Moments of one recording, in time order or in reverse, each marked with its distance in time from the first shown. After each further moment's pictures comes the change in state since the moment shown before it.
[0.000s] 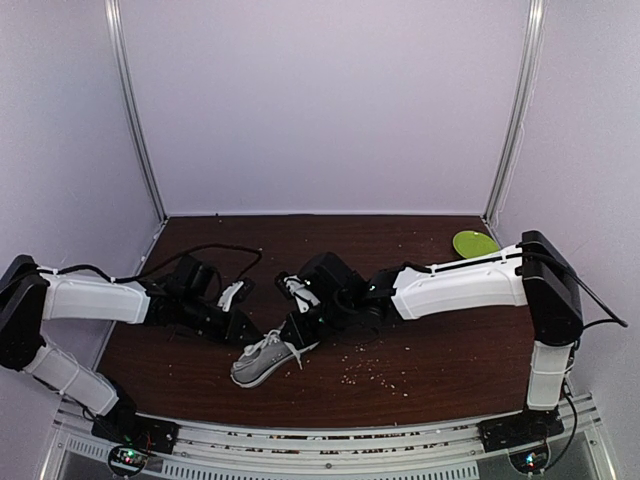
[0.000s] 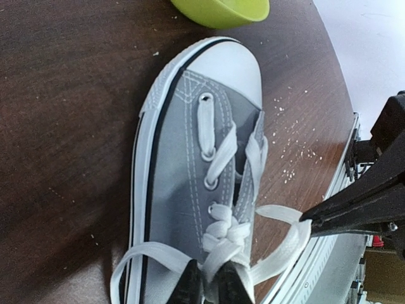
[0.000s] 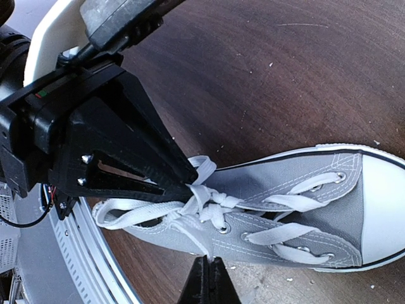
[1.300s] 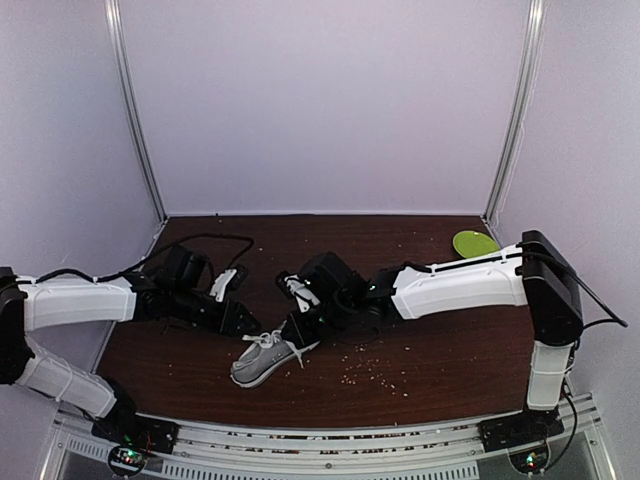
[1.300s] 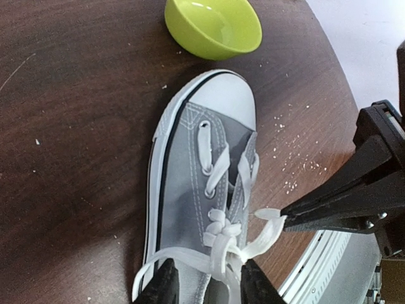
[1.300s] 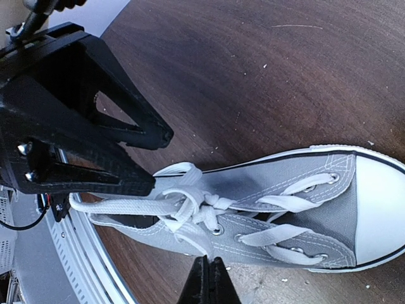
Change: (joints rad) left arm -0.002 -0.110 0.038 -0.092 -0.097 0.037; right arm 0.000 0.000 0.002 -0.007 0.017 -0.005
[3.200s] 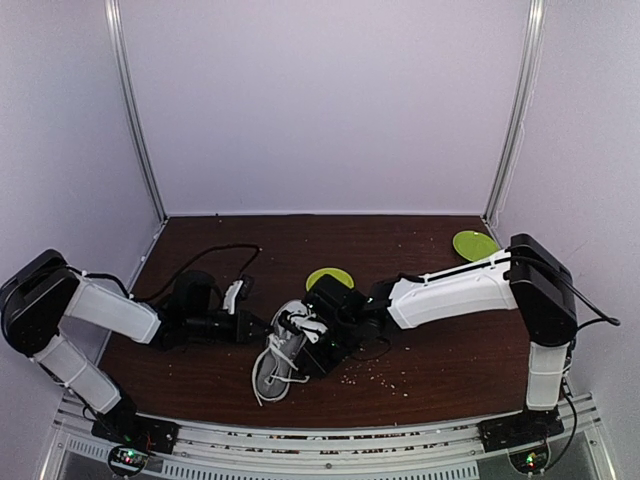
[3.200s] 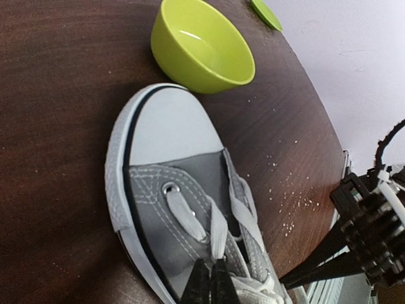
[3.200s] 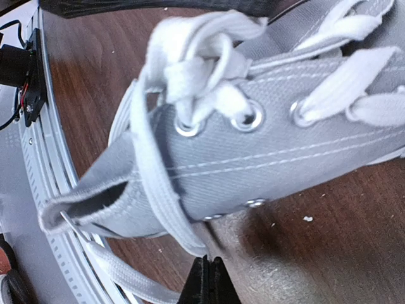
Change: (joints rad) left arm -0.027 0.232 -0.209 0.700 0.024 -0.162; right arm 0.005 0.031 -0.059 -0.160 -0.167 -0.187
